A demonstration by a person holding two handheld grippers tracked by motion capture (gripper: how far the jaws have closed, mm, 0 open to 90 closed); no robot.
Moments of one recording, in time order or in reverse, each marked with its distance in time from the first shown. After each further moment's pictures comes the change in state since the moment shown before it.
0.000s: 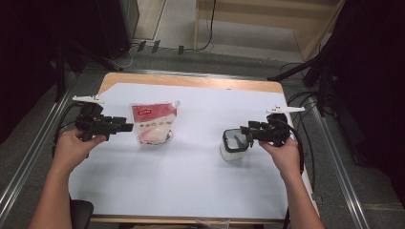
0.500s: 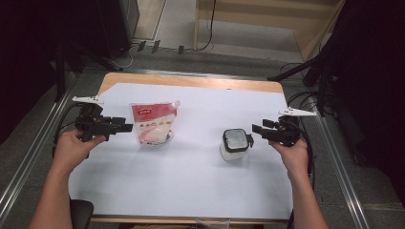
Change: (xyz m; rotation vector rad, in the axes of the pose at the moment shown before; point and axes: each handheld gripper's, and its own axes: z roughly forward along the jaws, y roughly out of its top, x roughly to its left) left arm 0.005 -0.004 0.002 -0.002 0.001 -0.010; right arm -0.032 -0.016 -0.011 -0.062 -0.123 0.032
